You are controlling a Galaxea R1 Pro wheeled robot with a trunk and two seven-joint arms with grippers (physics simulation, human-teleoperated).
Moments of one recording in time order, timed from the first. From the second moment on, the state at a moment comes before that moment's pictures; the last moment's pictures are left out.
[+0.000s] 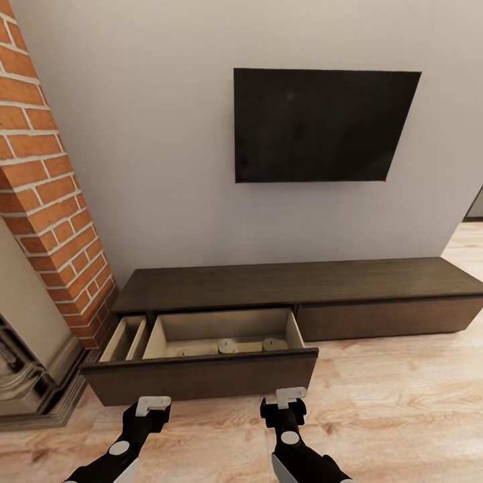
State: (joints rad) left arm -0.52 0.13 -0.68 -0.30 0.62 -0.29 0.16; right arm -0.50 0.14 0.67 -0.44 -0.41 -0.09 -0.48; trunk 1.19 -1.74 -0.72
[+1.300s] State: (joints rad) left arm -0.52 0.13 -0.68 -0.30 0.62 -0.29 0.16; right arm -0.50 0.14 0.67 -0.44 -0.42 -0.09 -0.48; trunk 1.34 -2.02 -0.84
